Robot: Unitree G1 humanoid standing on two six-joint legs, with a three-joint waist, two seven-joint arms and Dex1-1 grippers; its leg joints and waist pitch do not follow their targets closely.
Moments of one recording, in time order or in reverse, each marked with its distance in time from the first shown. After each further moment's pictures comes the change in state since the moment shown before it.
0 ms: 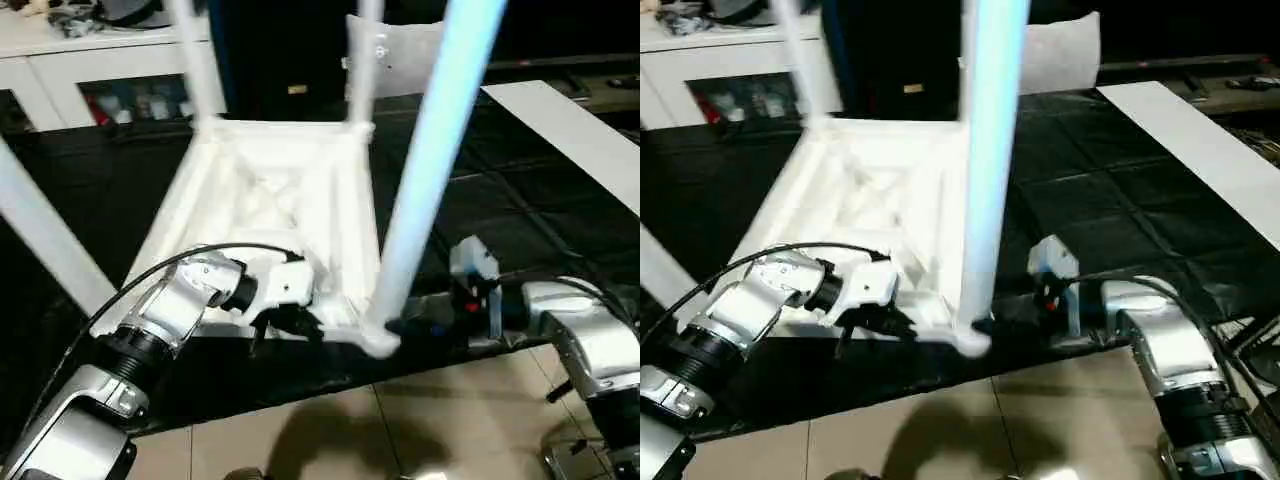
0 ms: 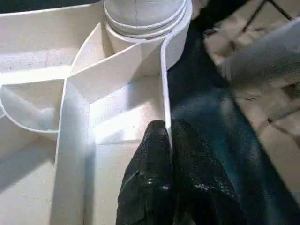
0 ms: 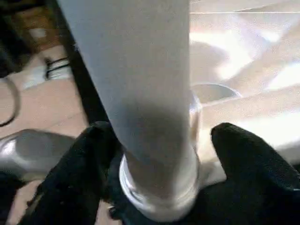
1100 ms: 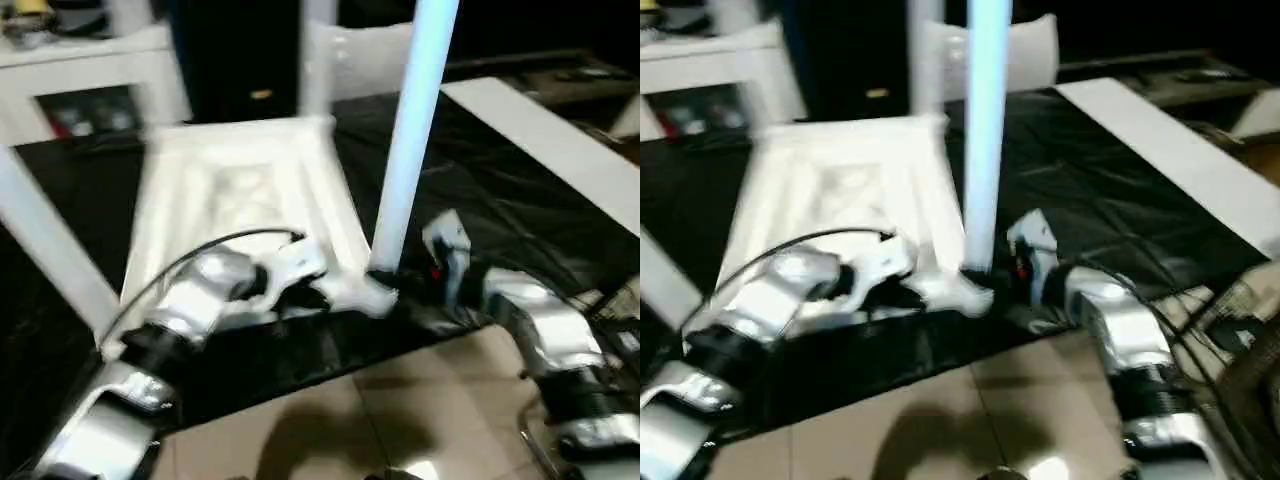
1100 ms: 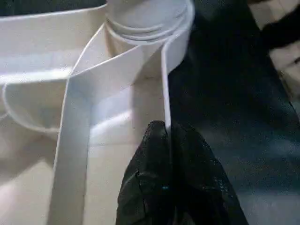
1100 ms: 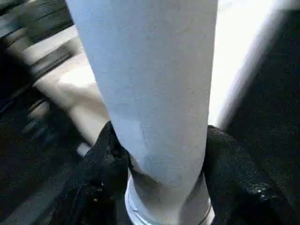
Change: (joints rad) left arm -0.035 -0.165 0.089 0.026 0.057 0.318 0.345; right arm -0.110 0.259 -0.119 0.158 -0.067 0.095 -0.543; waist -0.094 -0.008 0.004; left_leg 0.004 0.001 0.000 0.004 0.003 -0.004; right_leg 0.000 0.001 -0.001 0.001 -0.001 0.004
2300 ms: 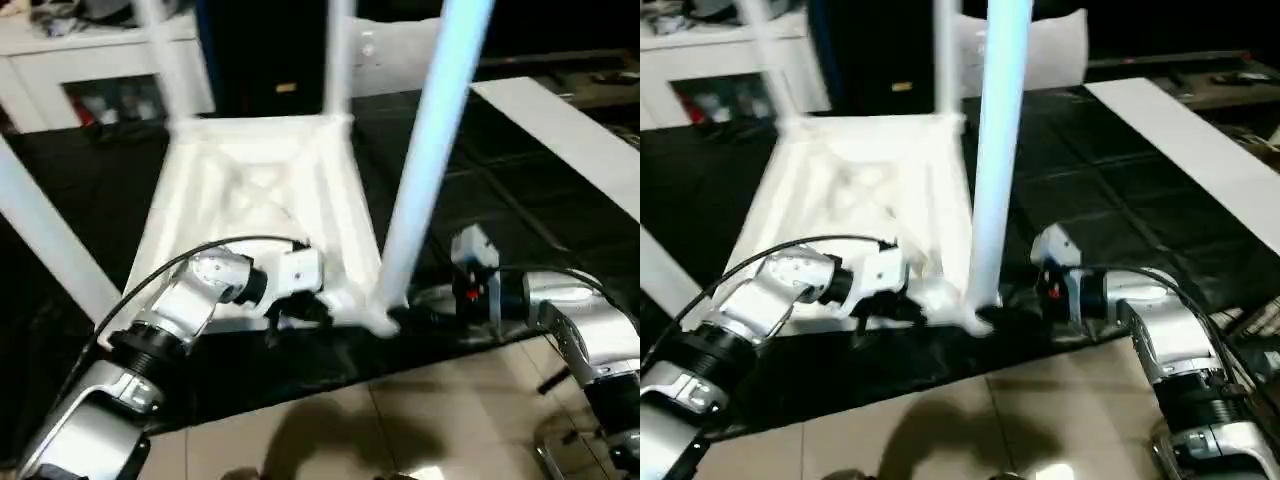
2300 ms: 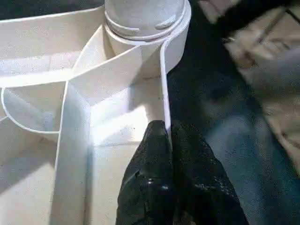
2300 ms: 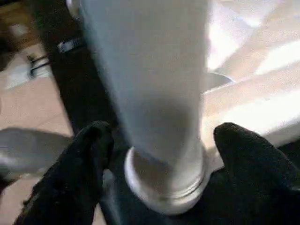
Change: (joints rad) left arm 0.014 0.124 -0.078 -0.008 -0.054 -0.285 -0.277; right arm 0.047 -0.269 0.115 -0.060 0.043 -0.105 0.535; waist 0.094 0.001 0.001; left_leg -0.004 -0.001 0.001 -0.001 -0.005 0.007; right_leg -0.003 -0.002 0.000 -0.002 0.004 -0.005
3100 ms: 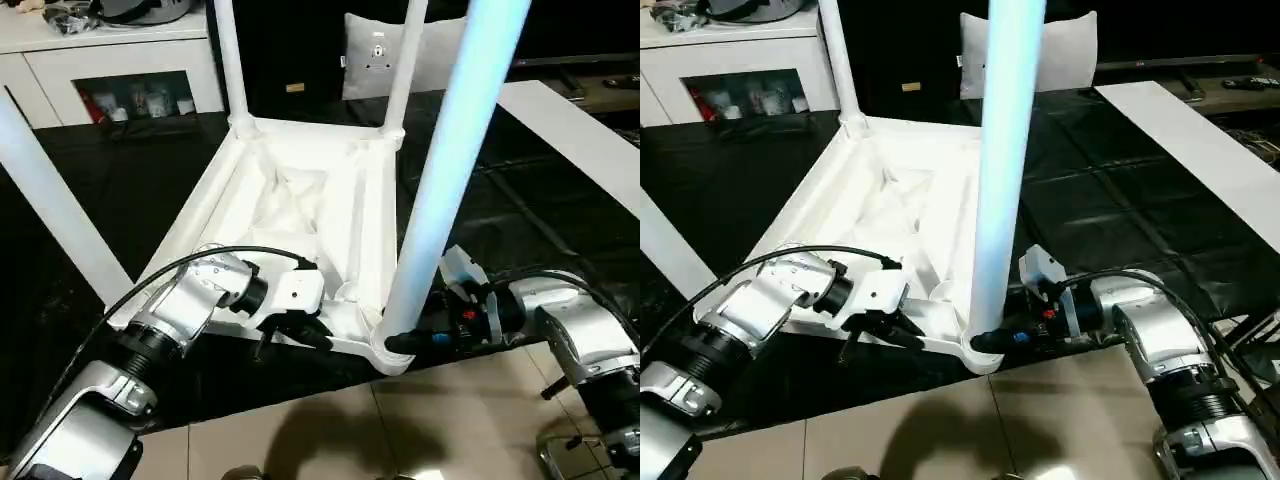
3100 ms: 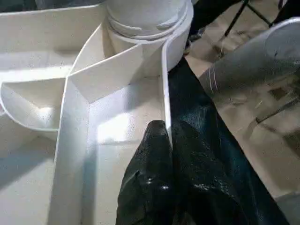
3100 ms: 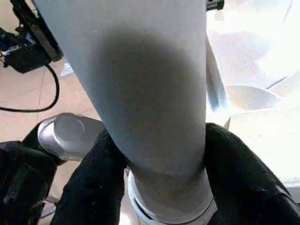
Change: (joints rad) left arm 0.006 0.015 -0.013 -0.007 -0.029 -0.023 -0.090; right arm -0.005 0.010 0.044 0.005 0.014 0.011 0.134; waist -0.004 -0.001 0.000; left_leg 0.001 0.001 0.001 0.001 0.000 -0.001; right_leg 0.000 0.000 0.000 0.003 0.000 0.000
